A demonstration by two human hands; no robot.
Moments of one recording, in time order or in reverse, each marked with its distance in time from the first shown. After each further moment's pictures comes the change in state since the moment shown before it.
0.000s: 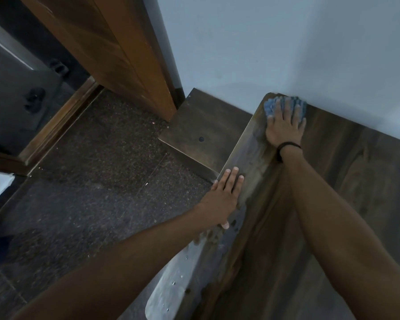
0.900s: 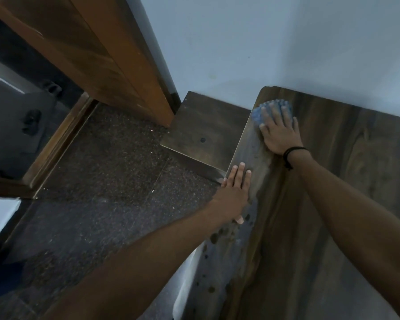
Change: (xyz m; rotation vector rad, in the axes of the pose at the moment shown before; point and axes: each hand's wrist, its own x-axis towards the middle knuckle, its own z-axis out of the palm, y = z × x) left_hand -0.004 0.000 -0.004 0.026 -0.014 0.024; right_hand -0.044 0.000 0.003 -0.046 -0.090 -0.144
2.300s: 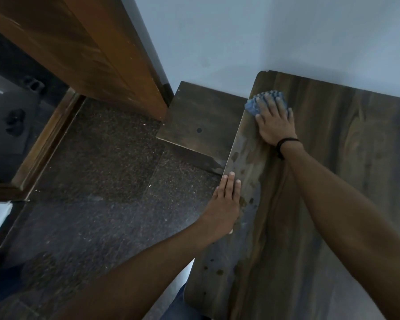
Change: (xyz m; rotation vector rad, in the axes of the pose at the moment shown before) left_hand -0.068 -0.004 0.039 0.057 0.044 0.040; right_hand -0.014 -0.011 0.016 0.006 0.040 0.066
